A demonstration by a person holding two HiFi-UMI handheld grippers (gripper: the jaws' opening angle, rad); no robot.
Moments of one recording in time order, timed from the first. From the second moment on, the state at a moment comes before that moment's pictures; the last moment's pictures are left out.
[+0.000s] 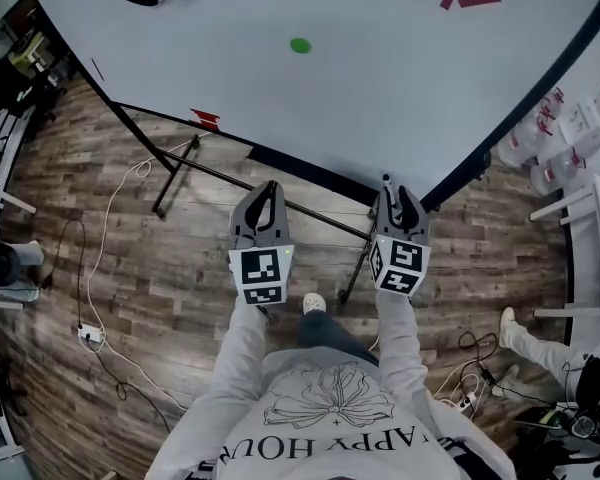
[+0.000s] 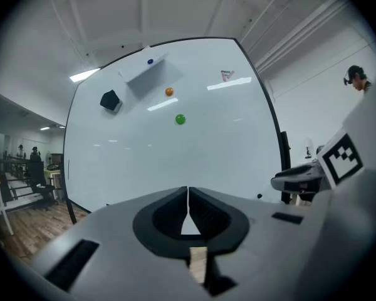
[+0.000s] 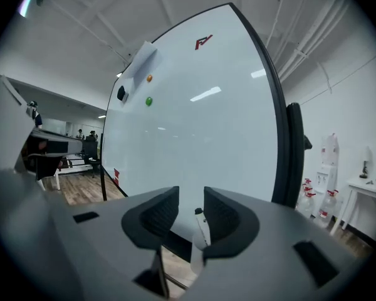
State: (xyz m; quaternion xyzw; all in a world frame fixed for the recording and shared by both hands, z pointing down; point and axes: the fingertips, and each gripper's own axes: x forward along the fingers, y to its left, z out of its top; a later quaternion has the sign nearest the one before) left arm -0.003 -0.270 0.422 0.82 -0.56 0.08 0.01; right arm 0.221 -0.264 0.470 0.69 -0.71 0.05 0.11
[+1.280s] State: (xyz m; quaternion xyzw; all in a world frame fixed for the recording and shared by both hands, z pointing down) left arm 0.013 -0.326 0.461 0.81 -0.57 0.10 0.05; right arm 0.247 -0.316 0.535 0.68 -0.69 0.09 0.21
